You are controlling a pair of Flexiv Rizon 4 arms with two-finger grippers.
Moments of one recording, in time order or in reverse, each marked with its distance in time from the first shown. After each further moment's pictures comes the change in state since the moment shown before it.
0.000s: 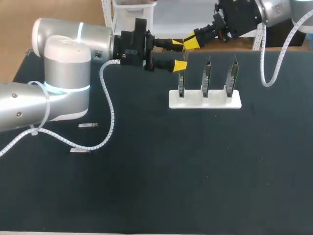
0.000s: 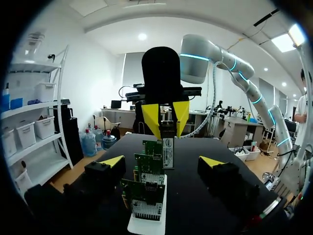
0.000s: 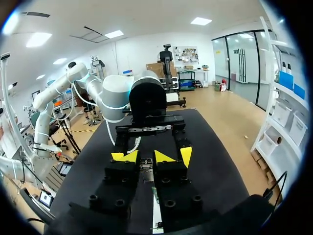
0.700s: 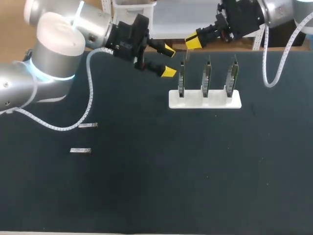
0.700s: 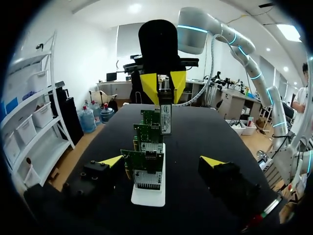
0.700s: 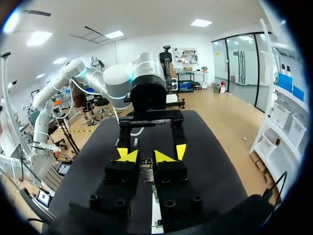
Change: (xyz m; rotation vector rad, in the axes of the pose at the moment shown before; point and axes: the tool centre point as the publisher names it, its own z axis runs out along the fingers) left arm 0.031 0.000 -0.026 0.028 0.305 0.007; right arm 0.000 0.001 -0.005 0.011 -0.008 -0.016
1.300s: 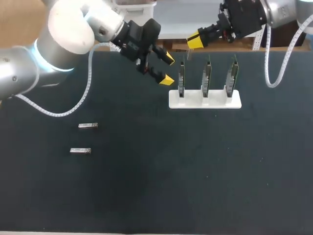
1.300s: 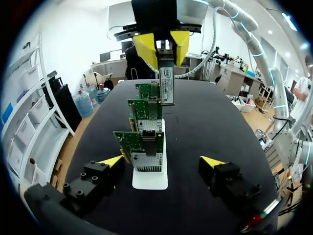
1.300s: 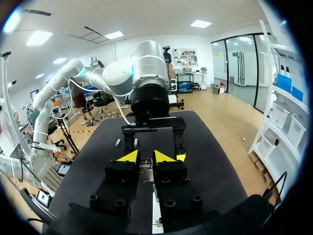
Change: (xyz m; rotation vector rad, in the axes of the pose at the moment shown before) left arm 0.026 0.001 0.010 0.024 0.244 0.060; right arm 0.001 0.003 -0.004 0.009 -0.007 0.000
